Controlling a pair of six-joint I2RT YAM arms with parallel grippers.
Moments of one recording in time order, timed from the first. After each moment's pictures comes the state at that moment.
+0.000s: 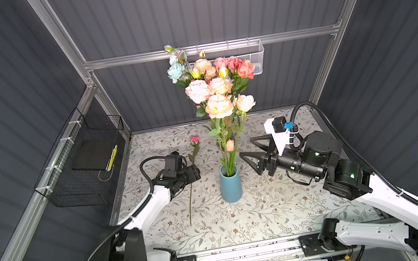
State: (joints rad) left arm -0.34 1.42 0.82 -0.30 0.07 -0.48; right arm 0.92 0.94 1.15 -0.25 -0.04 0.25
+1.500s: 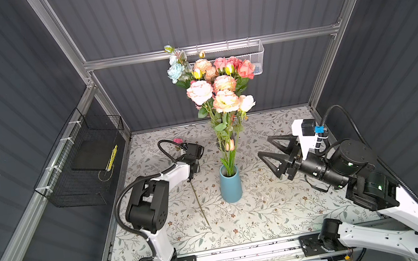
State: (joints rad) left arm -0.43 1.74 1.10 -0.36 -0.49 -0.39; right arm 0.92 0.78 1.11 -0.25 0.00 0.24
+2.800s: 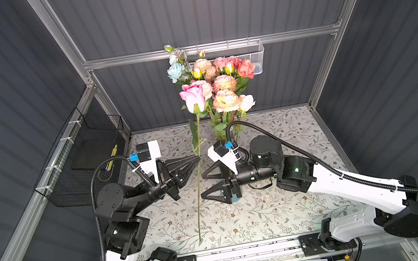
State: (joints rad) left arm -0.43 0.71 1.02 0.06 0.80 -0.54; right arm 1.09 1.33 1.33 -0.13 -0.55 0.31
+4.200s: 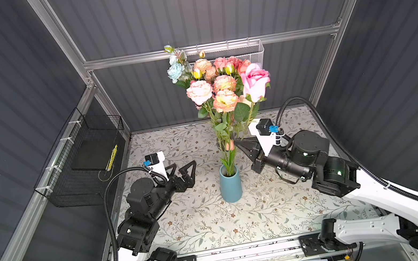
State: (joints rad) left arm -0.43 0.63 0.80 -0.32 0.15 -0.48; right arm 1.02 1.09 1.26 -0.19 0.14 -0.03
